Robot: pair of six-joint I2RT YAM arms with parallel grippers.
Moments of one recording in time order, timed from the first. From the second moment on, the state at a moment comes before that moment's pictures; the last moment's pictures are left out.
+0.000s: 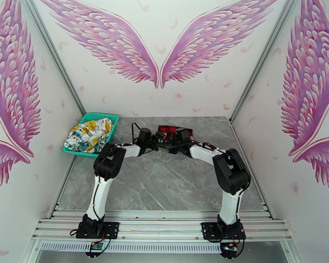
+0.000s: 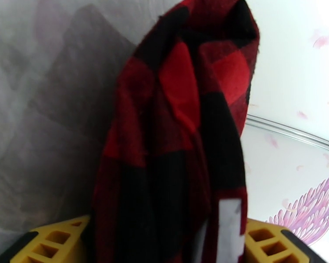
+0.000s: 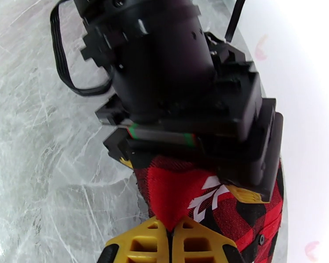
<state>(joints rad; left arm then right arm) -0.46 2.33 1.51 0.36 0.46 -1.44 0.43 1.92 1.24 0.00 -0.31 -0.99</state>
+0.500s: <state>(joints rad) -0.46 2.37 1.55 0.28 0.43 -1.32 0.42 1.62 1.10 -0.08 -0.28 -0.59</state>
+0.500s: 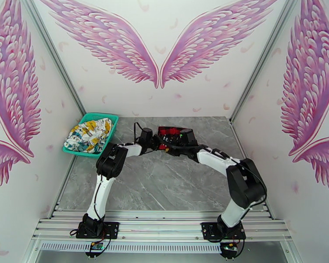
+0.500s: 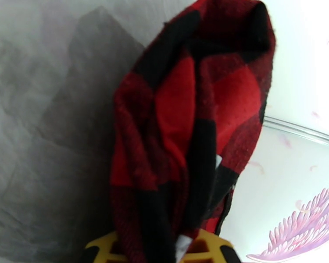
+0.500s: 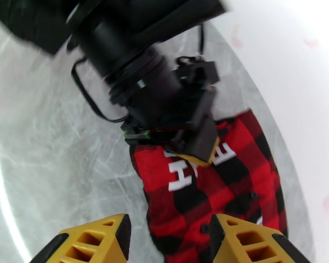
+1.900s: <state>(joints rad) -0.32 1.89 1.67 -0.52 0.49 -0.39 0.52 2.32 1.62 -0.09 -0.49 0.82</state>
